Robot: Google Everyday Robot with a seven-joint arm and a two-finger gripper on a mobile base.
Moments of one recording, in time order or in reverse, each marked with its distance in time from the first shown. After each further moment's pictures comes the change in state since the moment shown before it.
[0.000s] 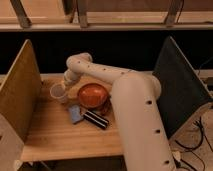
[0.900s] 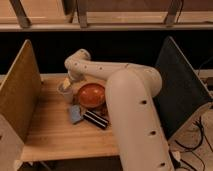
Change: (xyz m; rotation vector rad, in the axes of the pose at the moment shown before) arm 0.011 -0.059 -0.001 0.276 0.037 0.026
